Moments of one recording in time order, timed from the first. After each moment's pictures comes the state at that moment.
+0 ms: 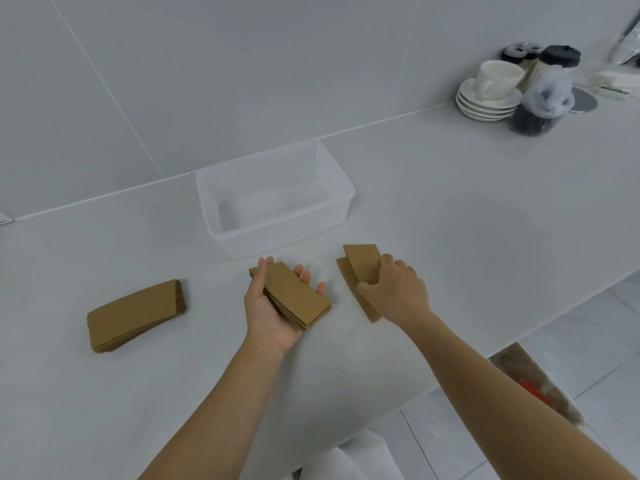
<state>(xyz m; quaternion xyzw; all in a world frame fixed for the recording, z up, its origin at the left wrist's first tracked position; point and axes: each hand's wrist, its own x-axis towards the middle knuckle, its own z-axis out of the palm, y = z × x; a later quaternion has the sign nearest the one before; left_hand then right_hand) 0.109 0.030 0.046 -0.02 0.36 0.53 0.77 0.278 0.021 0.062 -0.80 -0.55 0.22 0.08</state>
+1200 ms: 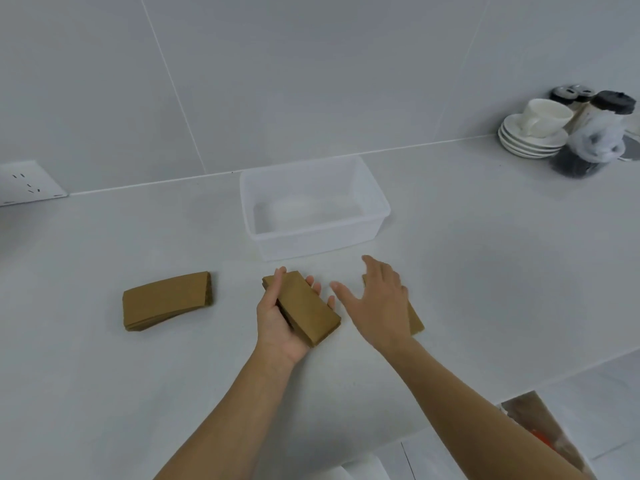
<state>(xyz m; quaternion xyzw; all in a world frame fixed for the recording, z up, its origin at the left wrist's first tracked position) 0.090 0.023 0.040 -0.02 0.32 0.58 0.75 0.221 0.024 0.065 -0.74 -0.61 0.19 0.21</state>
